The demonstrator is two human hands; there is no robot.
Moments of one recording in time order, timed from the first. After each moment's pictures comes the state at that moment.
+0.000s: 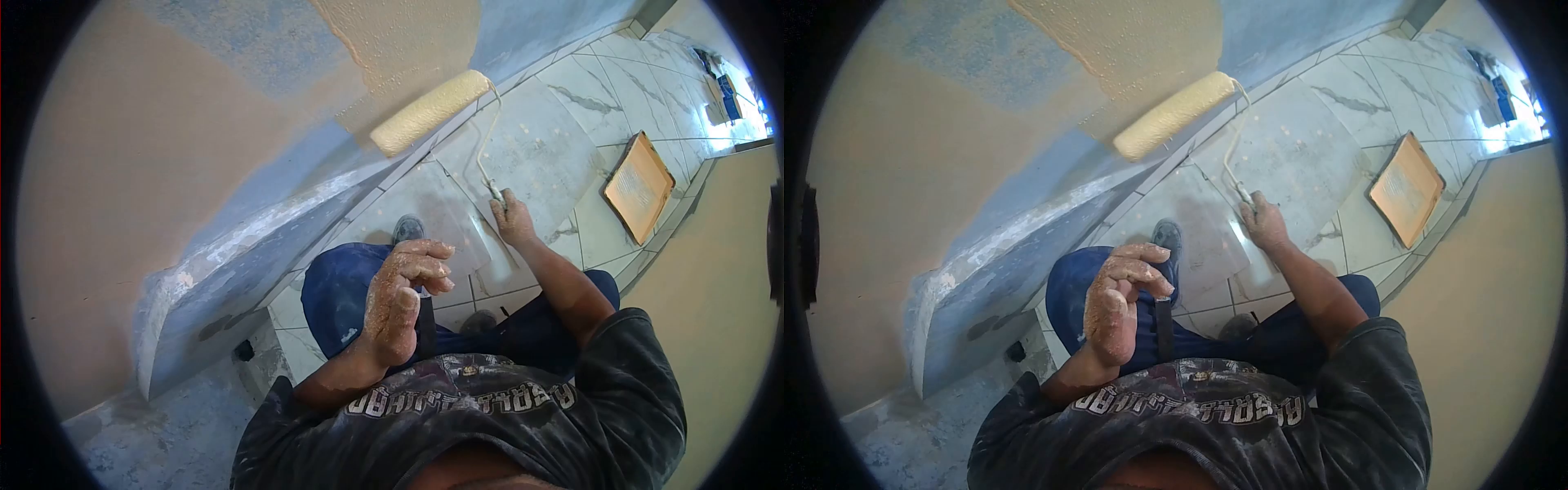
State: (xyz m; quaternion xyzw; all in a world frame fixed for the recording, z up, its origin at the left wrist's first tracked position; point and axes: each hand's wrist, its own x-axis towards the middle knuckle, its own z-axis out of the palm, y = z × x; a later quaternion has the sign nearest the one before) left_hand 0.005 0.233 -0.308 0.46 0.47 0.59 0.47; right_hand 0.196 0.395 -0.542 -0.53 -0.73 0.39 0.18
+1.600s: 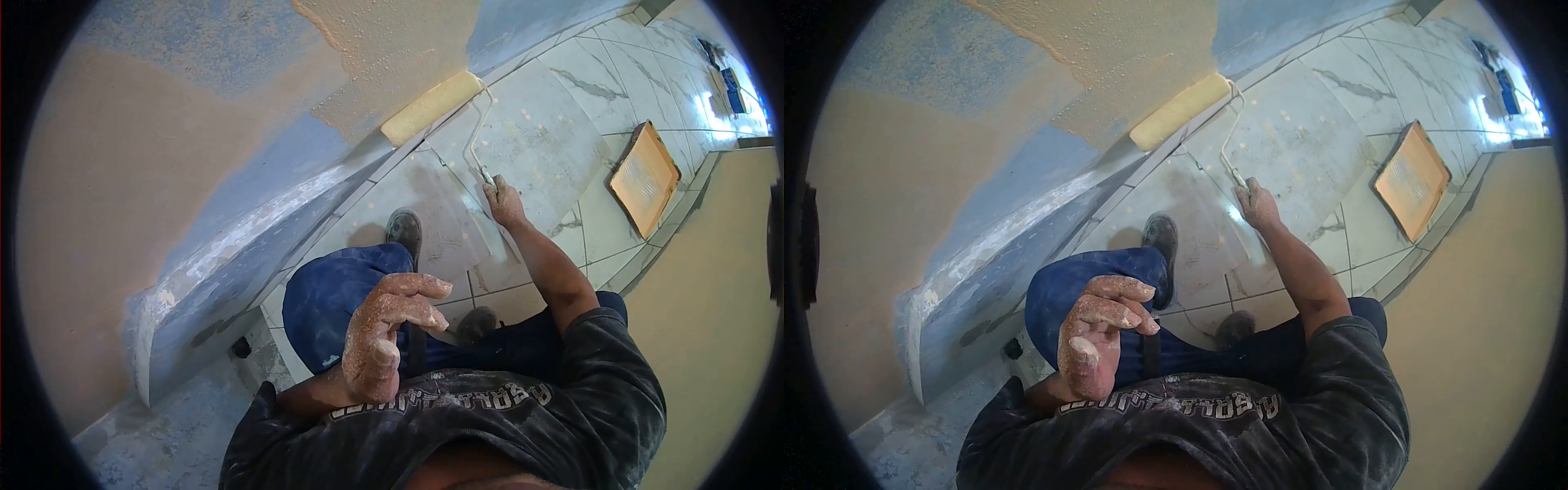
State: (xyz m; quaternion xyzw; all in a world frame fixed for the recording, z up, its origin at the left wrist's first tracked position) left_hand -0.002 0.228 -0.304 0.46 0.47 0.56 0.51; right_hand 0.189 0.421 -0.653 -0.55 -0.73 0.39 0.12
